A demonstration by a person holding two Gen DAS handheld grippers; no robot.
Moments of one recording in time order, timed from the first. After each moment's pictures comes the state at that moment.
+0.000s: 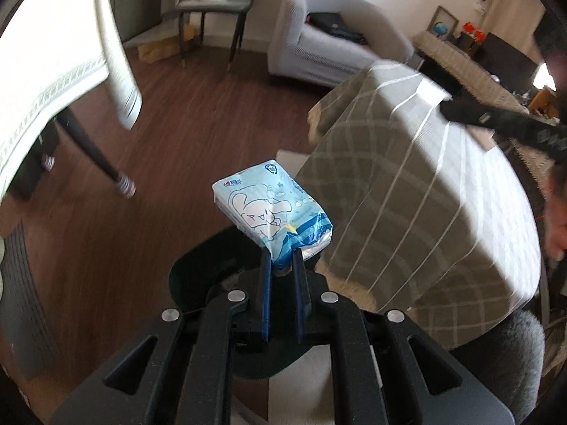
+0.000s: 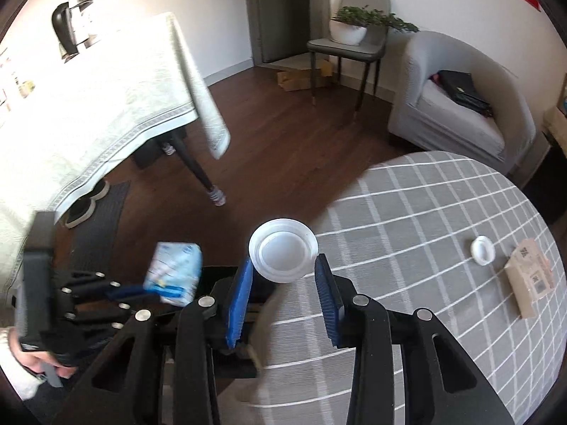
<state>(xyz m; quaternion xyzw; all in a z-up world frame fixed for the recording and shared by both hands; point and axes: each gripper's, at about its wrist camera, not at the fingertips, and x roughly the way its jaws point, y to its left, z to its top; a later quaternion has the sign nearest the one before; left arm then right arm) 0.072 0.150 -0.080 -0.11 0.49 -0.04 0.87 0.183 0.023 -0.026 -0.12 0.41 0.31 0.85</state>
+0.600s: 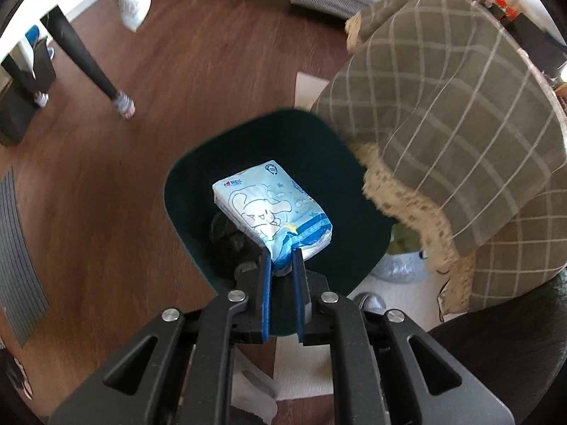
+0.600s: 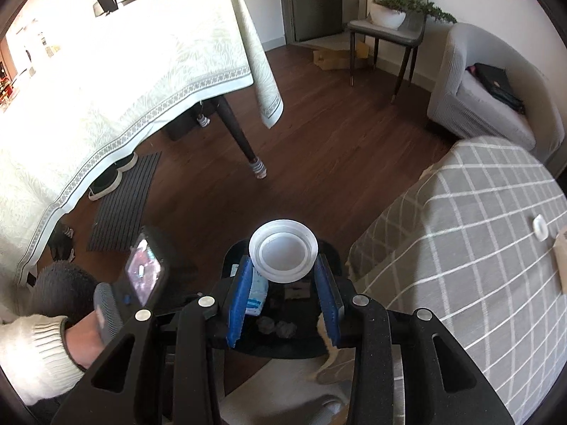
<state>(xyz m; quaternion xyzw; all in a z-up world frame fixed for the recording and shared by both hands) 0.058 0.173 -0.185 -0.13 0.59 -0.04 0.79 0.129 0.089 -0.051 -0.14 0.45 0.35 0.81</state>
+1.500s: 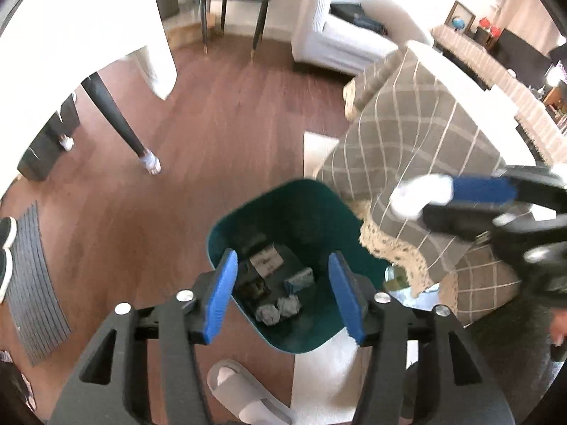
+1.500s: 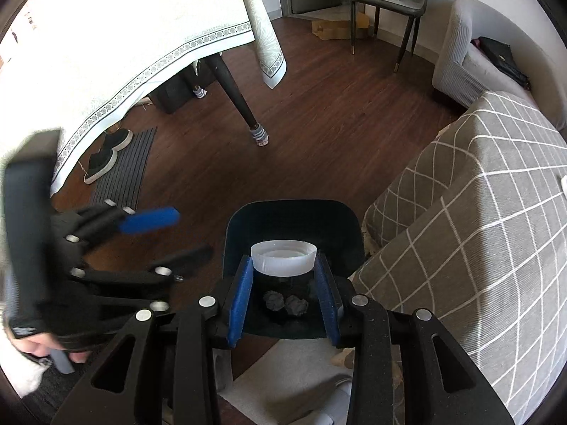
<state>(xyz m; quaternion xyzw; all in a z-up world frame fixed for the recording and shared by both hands) 0.033 0.189 -0.096 -0.10 0.49 -0.01 0.87 0.112 0.101 -0.099 -0.15 0.49 0.33 0.79</state>
